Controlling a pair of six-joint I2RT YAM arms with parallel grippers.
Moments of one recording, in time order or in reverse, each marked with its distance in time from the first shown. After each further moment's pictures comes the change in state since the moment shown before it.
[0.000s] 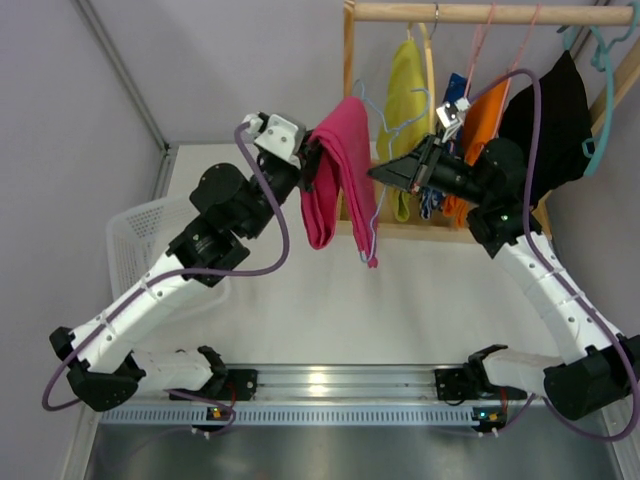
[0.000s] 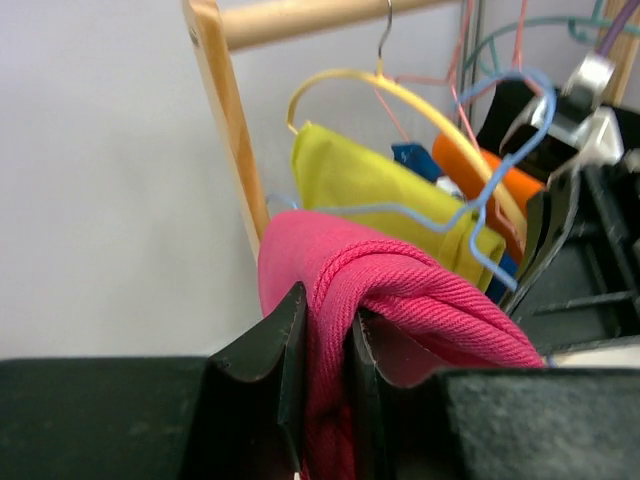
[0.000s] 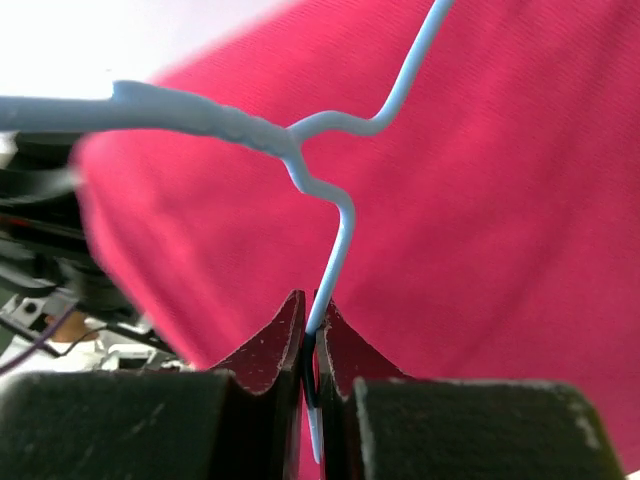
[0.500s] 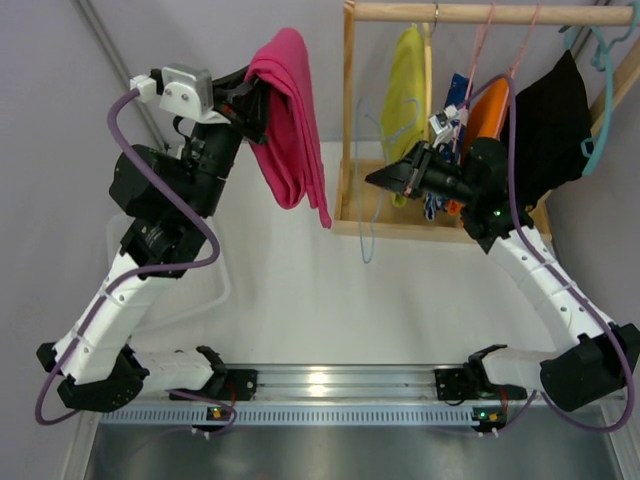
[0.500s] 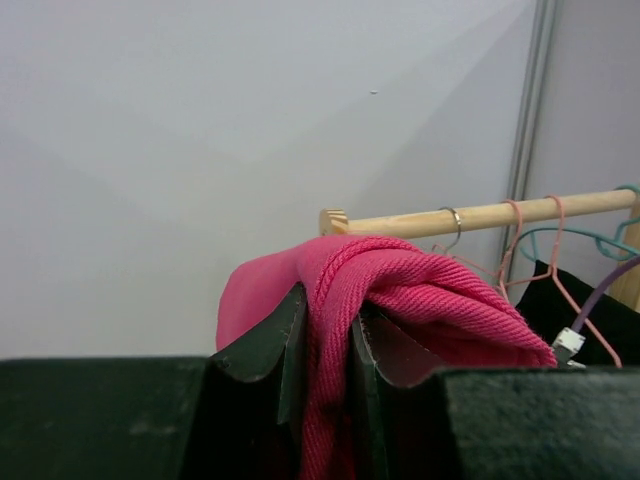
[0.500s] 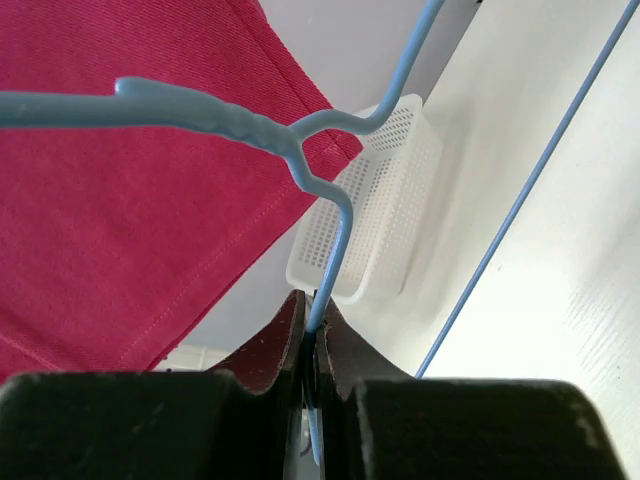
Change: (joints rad) left arm 0.070 0.020 0.328 0.026 -0.028 -0.018; right arm -0.005 0.047 -0.006 -0.134 0.074 -0.107
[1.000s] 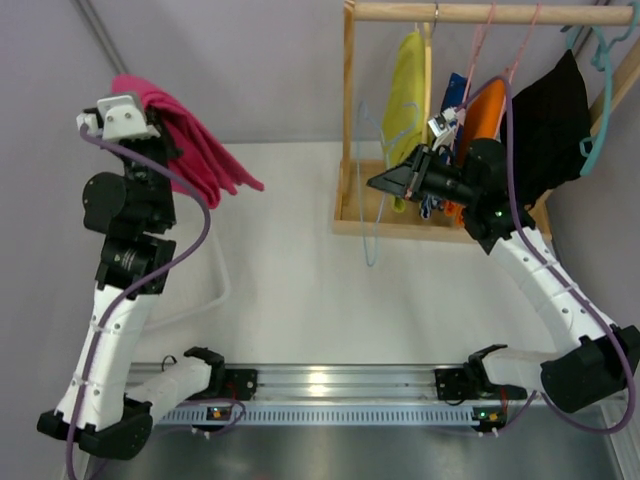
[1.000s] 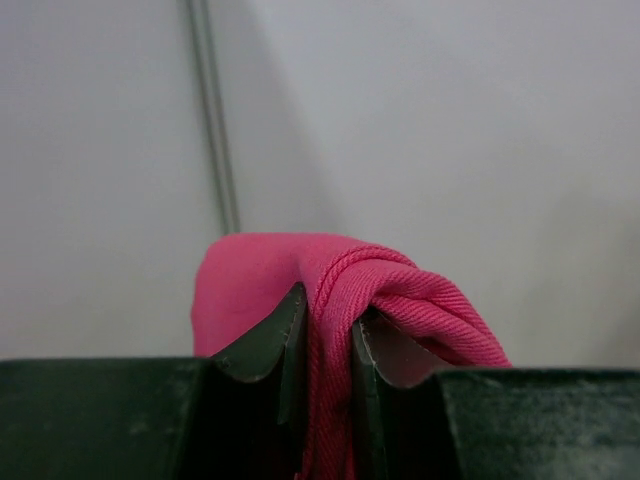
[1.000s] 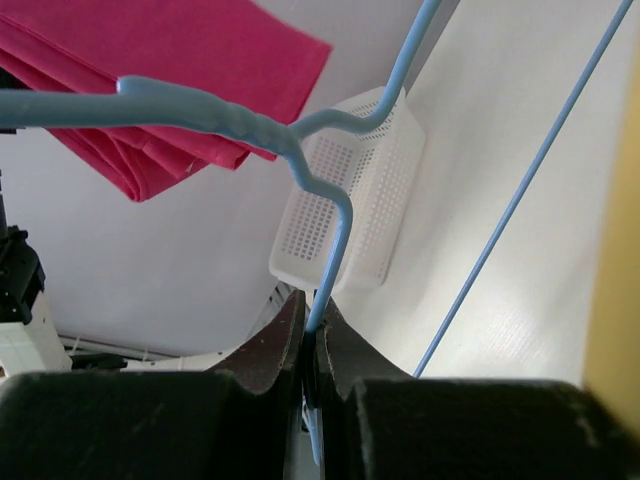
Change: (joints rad) left arm 0.465 -0.205 -0.312 0.005 -0.173 0.054; right arm -0.001 -0.007 -0.001 -0.060 0.006 -0.060
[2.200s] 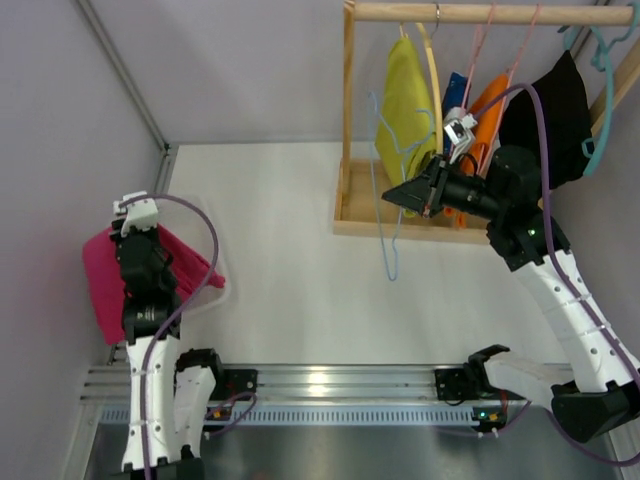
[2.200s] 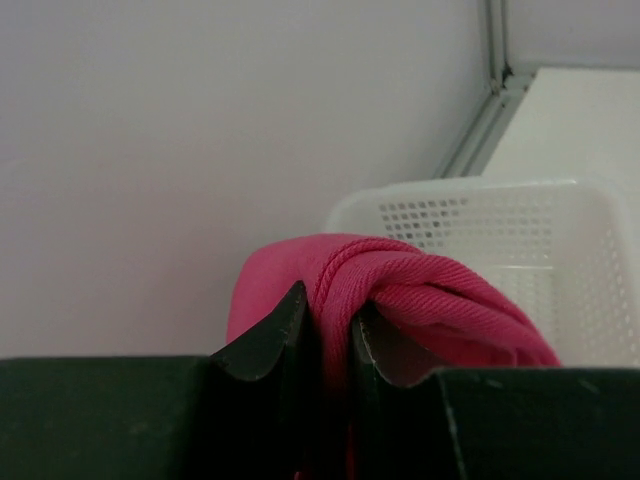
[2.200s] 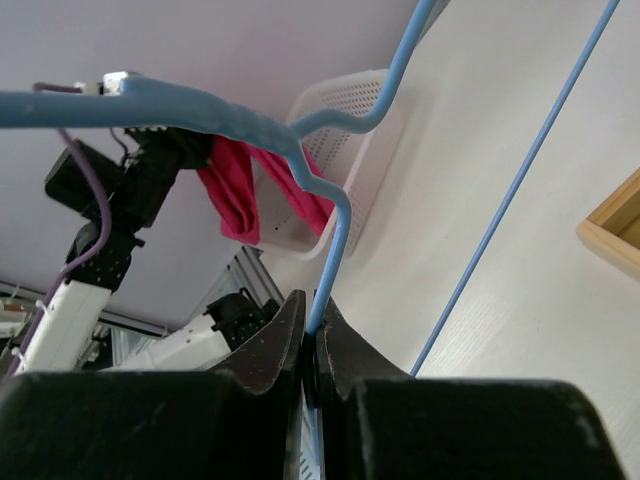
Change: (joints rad) left arm 0.512 -0.432 -0.709 -0.216 -0.033 0.121; right arm 0.000 -0.153 0.064 -0.248 -0.001 -0.215
